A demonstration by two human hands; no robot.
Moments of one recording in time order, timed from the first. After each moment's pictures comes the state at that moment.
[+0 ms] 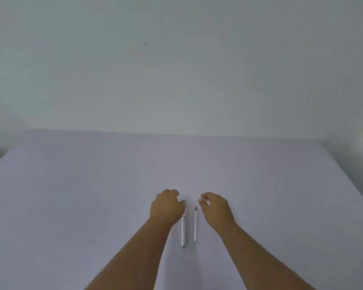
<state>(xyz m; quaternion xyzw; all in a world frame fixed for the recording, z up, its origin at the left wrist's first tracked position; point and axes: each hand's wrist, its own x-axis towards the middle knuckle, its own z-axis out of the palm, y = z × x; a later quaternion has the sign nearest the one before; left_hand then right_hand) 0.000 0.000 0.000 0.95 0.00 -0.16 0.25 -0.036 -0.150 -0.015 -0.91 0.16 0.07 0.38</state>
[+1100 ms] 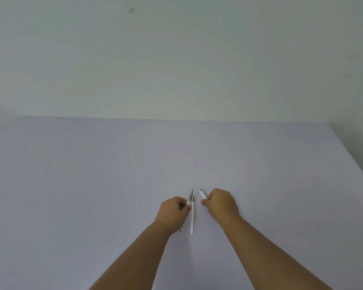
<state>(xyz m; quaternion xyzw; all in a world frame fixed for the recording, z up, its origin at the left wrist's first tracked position) -0.017 -0.015 -0.047 0.89 0.01 -0.22 0.39 -0.019 -0.172 -0.043 -0.93 0.23 0.16 0.26</state>
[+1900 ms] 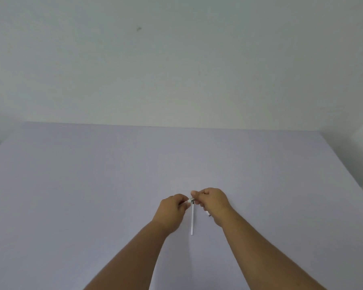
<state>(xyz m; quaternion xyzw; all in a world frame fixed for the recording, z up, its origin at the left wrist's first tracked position) -0.023 -0.006 -0.019 0.90 -0.06 -0.17 0.40 -0.029 -0.157 -0.009 -0.77 0.22 0.14 0.59</state>
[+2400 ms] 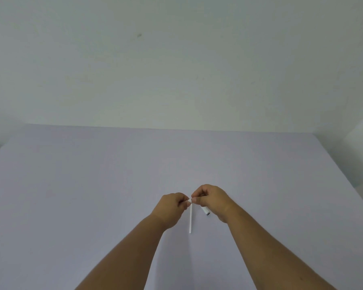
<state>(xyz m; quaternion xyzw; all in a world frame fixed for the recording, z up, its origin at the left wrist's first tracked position) -0.022 -0.003 0.003 0.90 -0.11 -0.21 0.37 -0.033 -0.172 0.004 -0.79 0.13 0.20 0.57</state>
